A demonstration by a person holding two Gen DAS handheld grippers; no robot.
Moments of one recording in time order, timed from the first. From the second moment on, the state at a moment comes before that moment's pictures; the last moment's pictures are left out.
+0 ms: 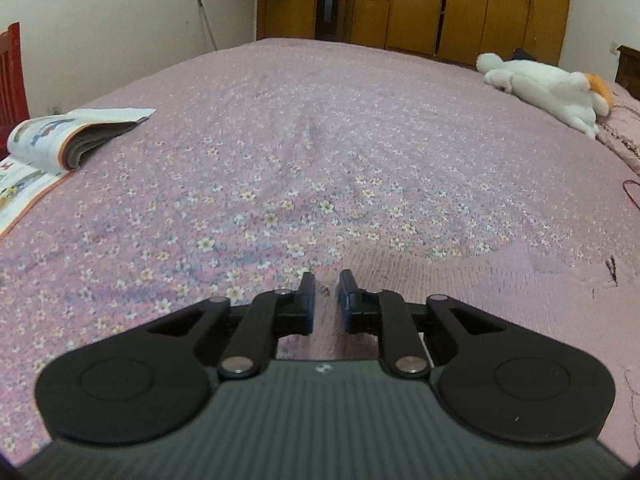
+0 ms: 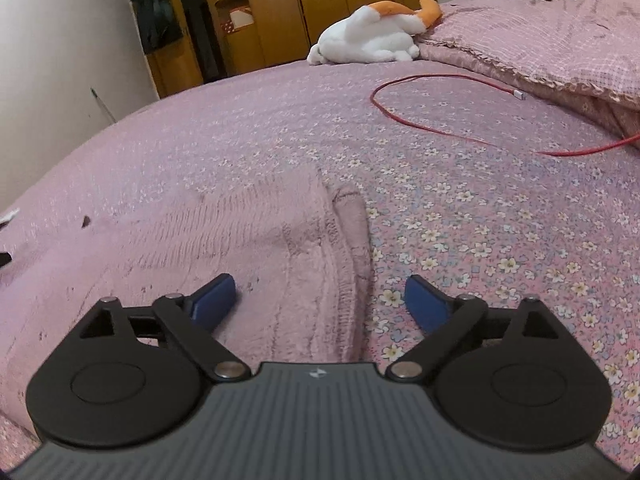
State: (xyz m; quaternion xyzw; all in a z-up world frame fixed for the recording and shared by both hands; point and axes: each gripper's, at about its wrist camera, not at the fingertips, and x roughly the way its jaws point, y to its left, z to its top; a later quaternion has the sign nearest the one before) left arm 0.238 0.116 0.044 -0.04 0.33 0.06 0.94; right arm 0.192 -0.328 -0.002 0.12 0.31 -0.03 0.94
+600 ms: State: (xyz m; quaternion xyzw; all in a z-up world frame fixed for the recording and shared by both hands) left arm 0.123 0.110 0.078 -0.02 0.39 0.04 0.92; right arm 0.191 -0.332 0.003 0.13 0.32 -0.02 0.94
